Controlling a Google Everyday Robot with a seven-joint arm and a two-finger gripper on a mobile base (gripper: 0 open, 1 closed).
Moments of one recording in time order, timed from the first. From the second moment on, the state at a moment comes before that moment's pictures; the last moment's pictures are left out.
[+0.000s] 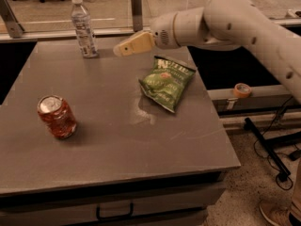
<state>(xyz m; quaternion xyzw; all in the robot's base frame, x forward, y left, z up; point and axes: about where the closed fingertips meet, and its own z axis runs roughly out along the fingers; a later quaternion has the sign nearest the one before) 0.684 0.033 0.954 -0.41 0.70 0.28 0.51</state>
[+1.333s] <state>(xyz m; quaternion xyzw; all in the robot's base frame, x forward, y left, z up) 0.813 0.189 0.924 -0.40 0.66 0.27 0.57</state>
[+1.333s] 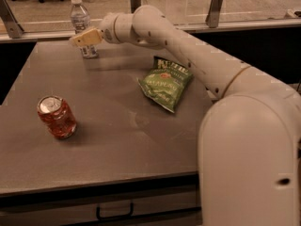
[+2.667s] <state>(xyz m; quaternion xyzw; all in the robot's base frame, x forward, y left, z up) 0.783 0.190 0.958 -0.47 0.59 0.33 0.56</state>
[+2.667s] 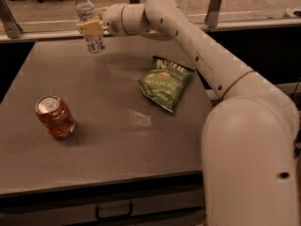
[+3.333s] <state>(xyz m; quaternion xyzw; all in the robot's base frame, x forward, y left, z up) 0.656 0.146 0.990 -0.51 0.52 0.43 0.54</state>
